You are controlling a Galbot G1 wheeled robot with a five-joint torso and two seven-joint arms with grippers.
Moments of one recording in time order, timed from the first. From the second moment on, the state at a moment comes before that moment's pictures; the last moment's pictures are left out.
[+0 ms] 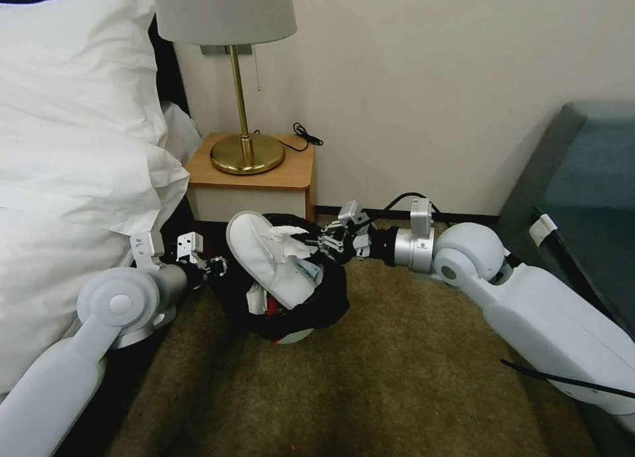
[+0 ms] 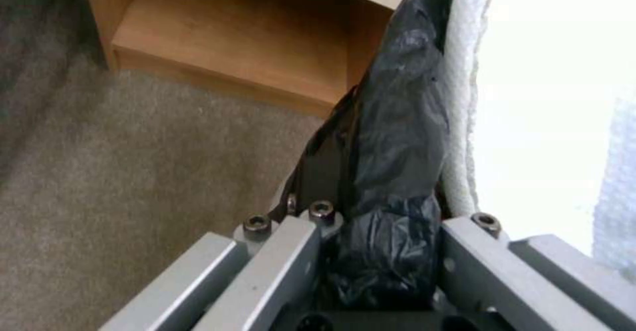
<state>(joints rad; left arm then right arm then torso) 0.98 -0.83 -0.38 -2.08 -1.57 0.74 -0.73 -0.50 0.84 -0.17 1.89 0.80 -0.41 -0.53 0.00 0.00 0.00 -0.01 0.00</state>
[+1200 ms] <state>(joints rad) 1.07 -0.86 -0.46 -2.13 -1.57 0.74 -0.78 -0.65 0.88 0.01 1.89 0.83 -0.31 0.03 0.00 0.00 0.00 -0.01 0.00</state>
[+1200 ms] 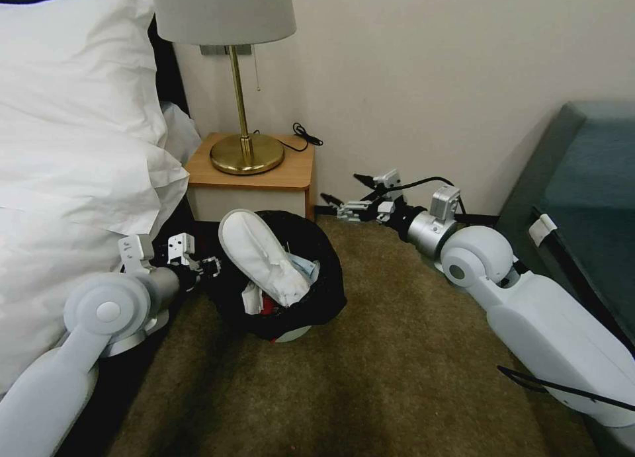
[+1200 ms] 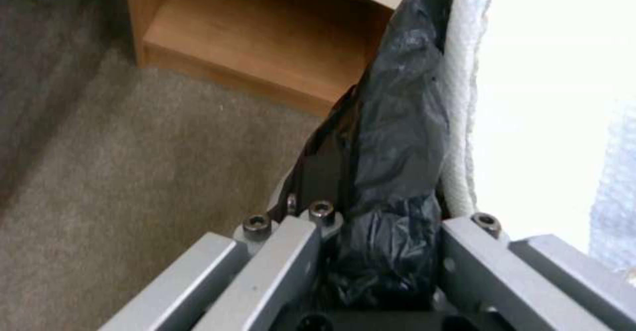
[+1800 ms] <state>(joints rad) 1.10 -0.87 -0.50 -2.17 -1.58 0.74 -0.82 -1.05 0.95 0.31 1.92 0.57 -0.19 0.18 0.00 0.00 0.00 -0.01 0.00</state>
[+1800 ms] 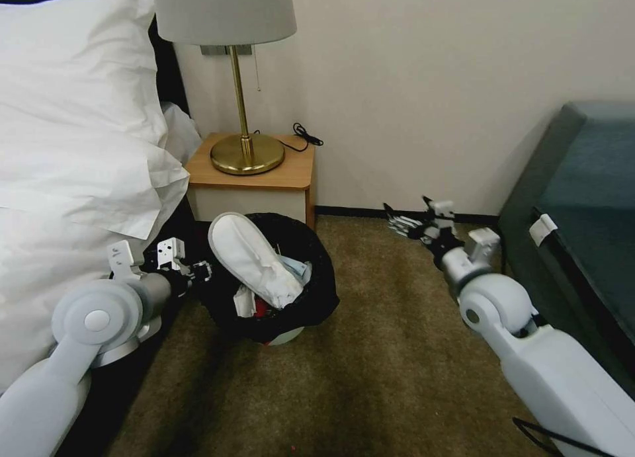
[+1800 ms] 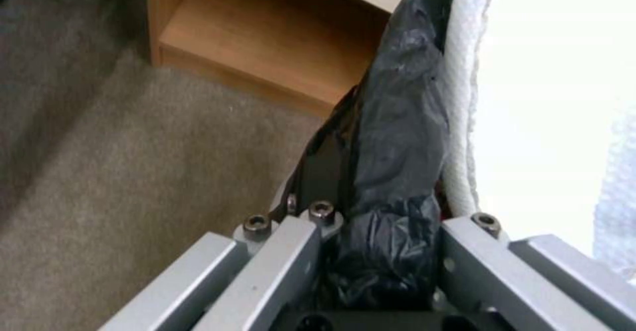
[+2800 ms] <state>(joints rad) 1.23 -0.87 -0.58 -2.25 -1.54 0.74 -0.82 -1.50 1.17 0.56 2.14 0.36 -0.15 0.02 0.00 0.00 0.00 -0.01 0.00</state>
